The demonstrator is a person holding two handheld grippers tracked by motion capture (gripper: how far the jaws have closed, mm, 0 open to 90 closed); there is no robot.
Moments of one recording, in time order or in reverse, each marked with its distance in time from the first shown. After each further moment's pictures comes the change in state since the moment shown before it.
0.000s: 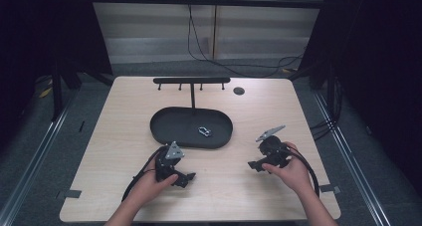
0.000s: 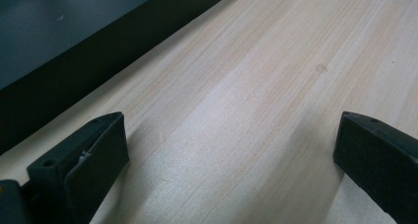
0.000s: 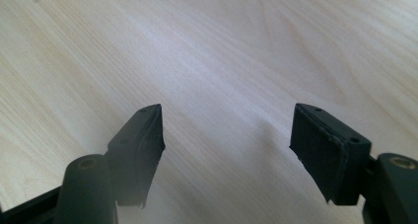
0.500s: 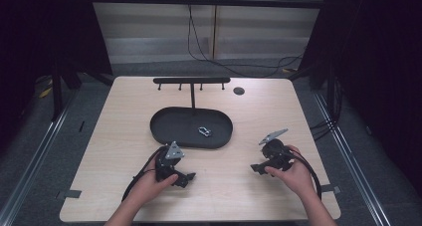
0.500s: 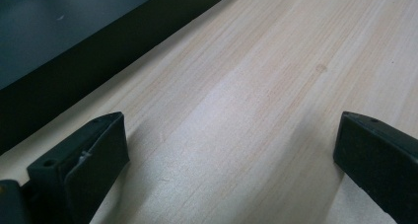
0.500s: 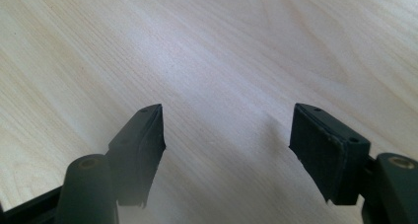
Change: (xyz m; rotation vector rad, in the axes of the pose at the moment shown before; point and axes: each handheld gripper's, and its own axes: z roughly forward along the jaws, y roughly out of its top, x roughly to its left) left arm 0.000 0.000 0.000 -0.001 0.000 -0.001; right arm -0.002 -0.012 0.001 0.008 -0.002 0.009
